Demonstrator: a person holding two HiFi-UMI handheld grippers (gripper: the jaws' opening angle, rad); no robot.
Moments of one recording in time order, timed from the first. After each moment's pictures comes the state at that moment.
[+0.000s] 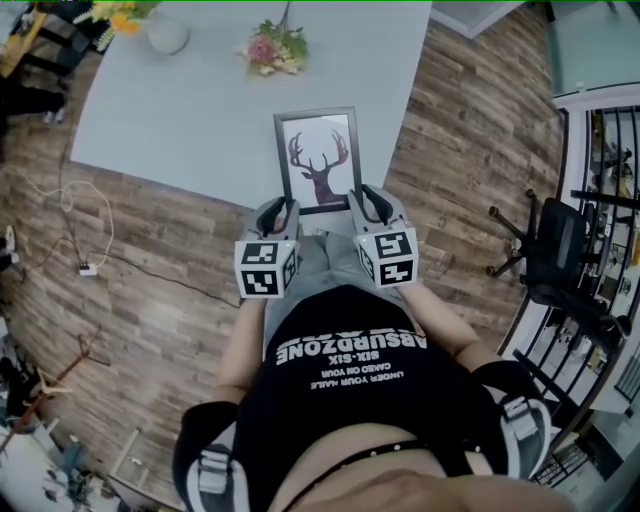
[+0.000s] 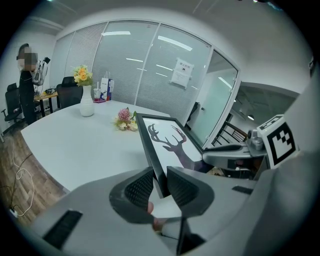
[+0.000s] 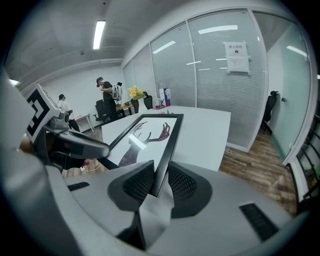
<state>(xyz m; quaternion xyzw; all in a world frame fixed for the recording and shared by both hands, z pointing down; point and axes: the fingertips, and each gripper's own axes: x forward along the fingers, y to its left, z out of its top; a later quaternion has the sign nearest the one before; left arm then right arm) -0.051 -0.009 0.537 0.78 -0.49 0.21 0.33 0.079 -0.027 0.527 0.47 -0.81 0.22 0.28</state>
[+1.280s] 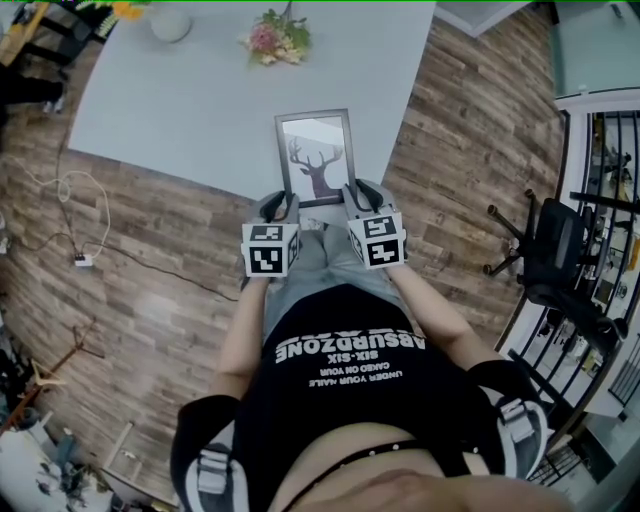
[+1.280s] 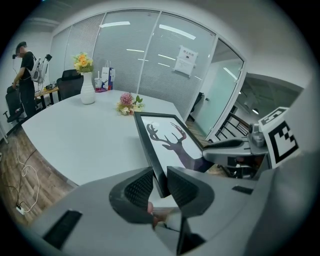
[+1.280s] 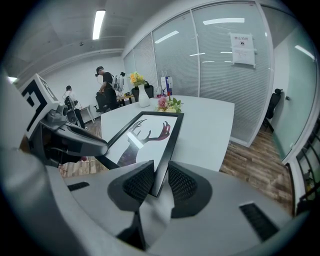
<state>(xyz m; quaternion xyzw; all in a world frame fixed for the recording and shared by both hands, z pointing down) -0.049 0.000 0.592 0.75 -0.49 0.26 0.35 0.078 -0.022 0.586 0.45 -0.80 0.23 0.32</state>
